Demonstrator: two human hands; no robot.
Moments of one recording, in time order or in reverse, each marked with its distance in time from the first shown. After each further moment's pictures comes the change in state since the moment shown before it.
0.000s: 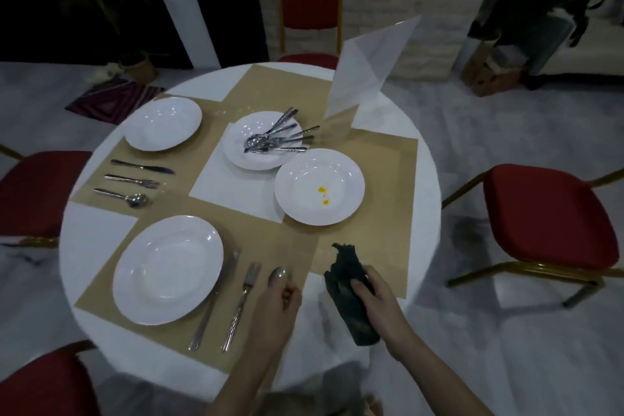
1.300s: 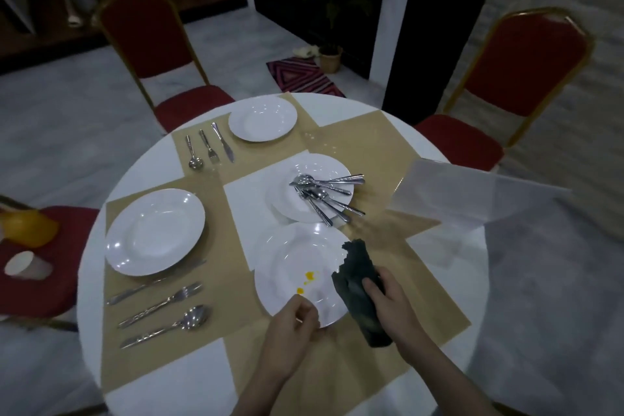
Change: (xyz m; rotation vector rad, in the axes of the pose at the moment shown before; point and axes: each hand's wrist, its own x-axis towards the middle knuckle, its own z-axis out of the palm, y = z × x) left_hand 0.160 0.194 0.122 -0.548 0.536 -0.466; right_hand 0.298 -0.150 -0.140 -0.360 -0.638 -0.153
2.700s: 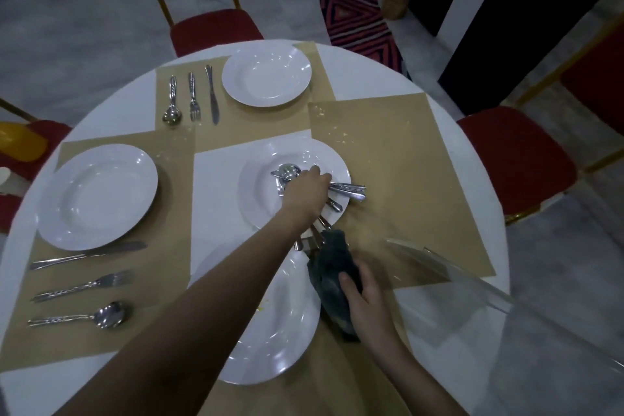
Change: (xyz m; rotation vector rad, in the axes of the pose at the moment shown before) left_hand 0.324 0.089 0.061 1.021 0.102 0.155; right_hand 0.156 0.008 -0.046 -0.120 -0.236 0.059
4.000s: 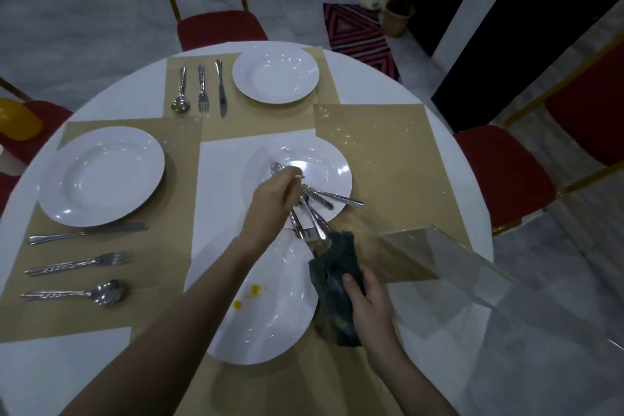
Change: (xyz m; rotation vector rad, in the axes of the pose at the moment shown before) left_hand -0.089 -0.040 -0.012 -0.674 0.548 0.069; right_hand -0.031 -0.009 0.002 0.082 0.091 0.009
